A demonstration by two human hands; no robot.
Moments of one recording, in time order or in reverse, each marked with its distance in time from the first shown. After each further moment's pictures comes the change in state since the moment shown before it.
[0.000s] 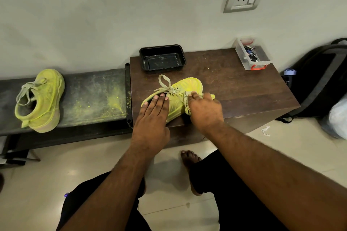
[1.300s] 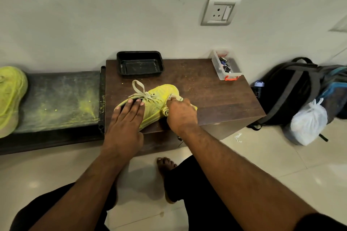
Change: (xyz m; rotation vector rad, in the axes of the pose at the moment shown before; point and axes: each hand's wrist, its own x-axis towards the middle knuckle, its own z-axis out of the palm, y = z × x) left_hand 0.006 -0.004 0.012 0.007 0.076 0.017; right_hand 0.009 0.007 -0.007 0.207 -0.048 0.079
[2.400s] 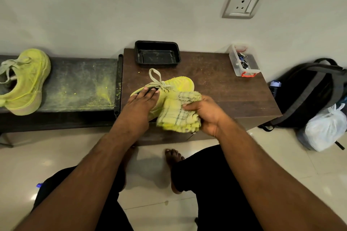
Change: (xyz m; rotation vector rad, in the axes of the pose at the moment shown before) left_hand 0.015 -0.012 -0.022 -0.079 -0.217 -0.029; right_hand -0.028 0.010 -0.021 1.678 -0.382 0.403
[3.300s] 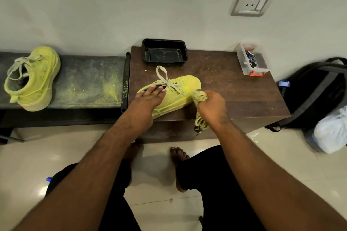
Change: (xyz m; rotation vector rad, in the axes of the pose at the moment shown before) left_hand -0.001 0.002 -0.017 0.004 -0.139 0.012; right_hand 0.014 0.005 0.000 -0.900 0.467 -0.353
